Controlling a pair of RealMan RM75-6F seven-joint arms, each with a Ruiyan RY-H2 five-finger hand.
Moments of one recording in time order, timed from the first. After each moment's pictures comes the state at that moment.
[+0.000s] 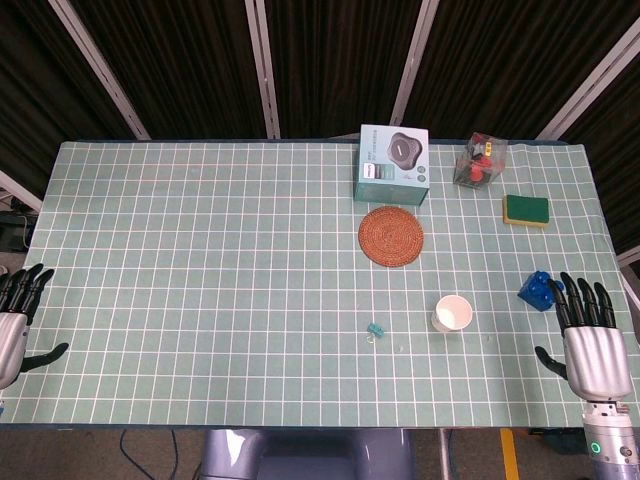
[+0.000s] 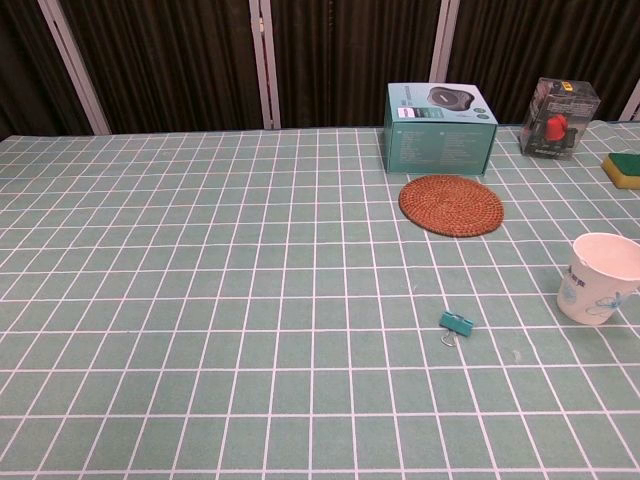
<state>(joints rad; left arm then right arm) -0.10 -1.05 -0.05 -1.72 1.46 1.46 0.13 0.09 -1.22 0.07 -1.55 -1.52 1.60 -0.24</state>
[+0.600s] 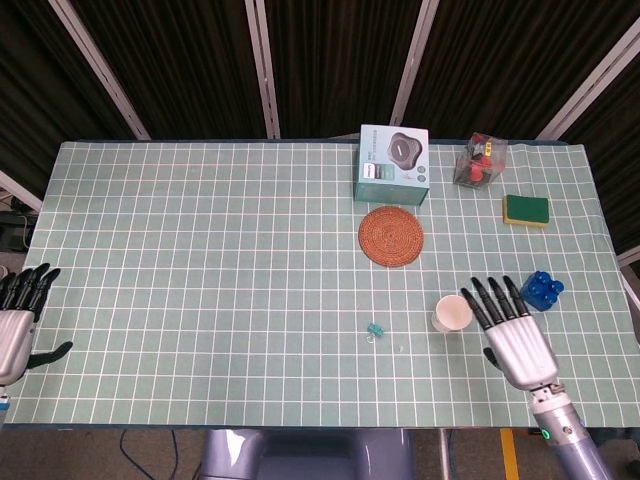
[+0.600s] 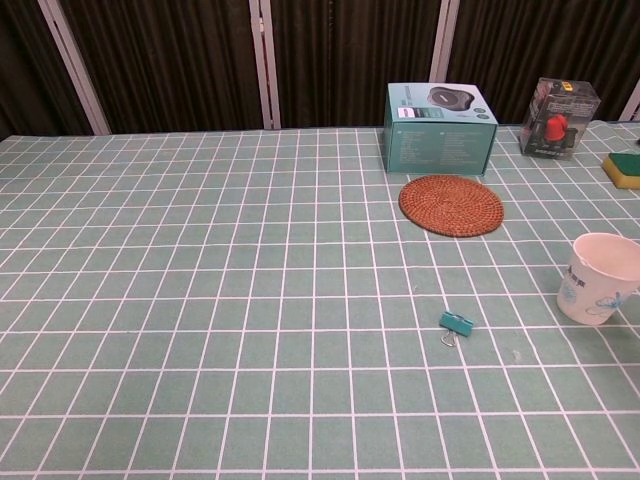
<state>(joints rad) -0.12 -1.06 -0.05 -1.72 1.43 1.42 0.16 0.24 -1.23 0.03 -1.58 -1.71 1.38 -0.52</state>
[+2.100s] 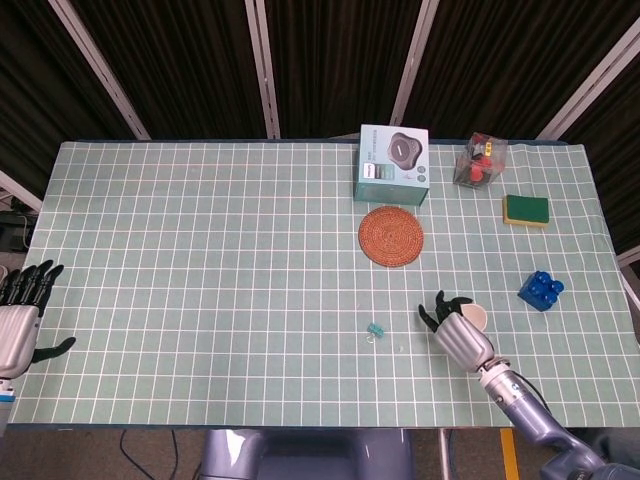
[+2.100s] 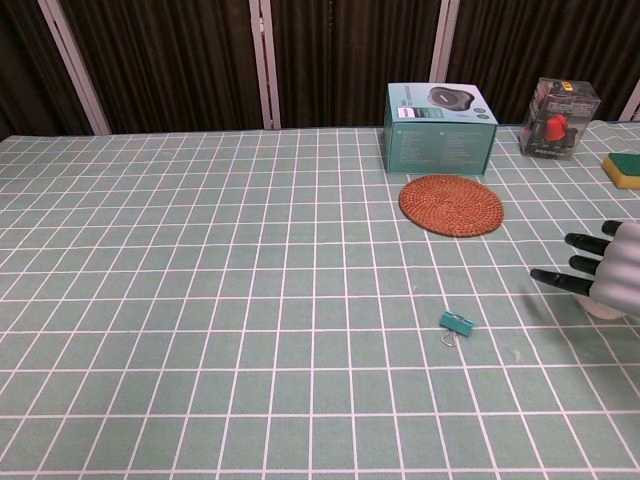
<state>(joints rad) -0.15 -1.09 -0.06 -1.69 1.40 1.40 0.16 0.43 -1.41 -0.01 -1.32 -1.66 1.04 -1.13</state>
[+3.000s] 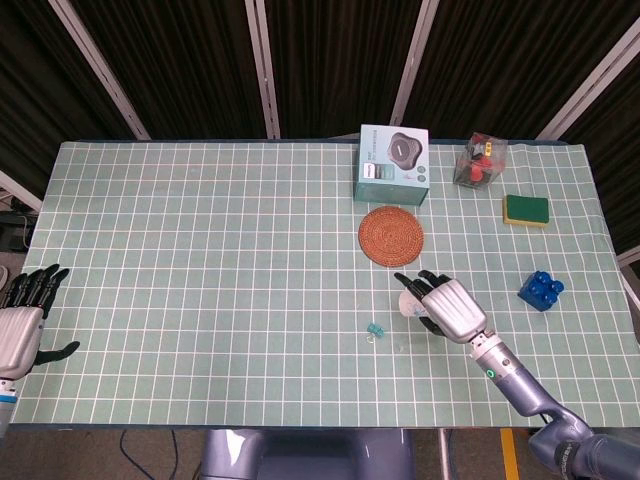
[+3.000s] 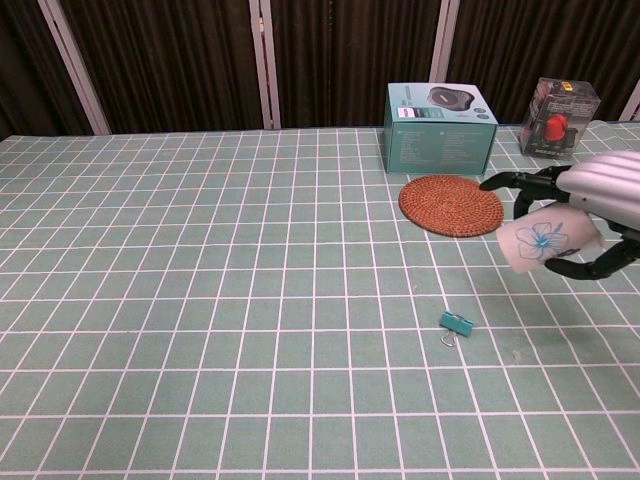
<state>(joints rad) -0.15 -1.07 -0.05 -1.71 1.39 1.36 0.12 0.54 -1.43 0.03 -1.27 -1.66 1.12 -0.03</state>
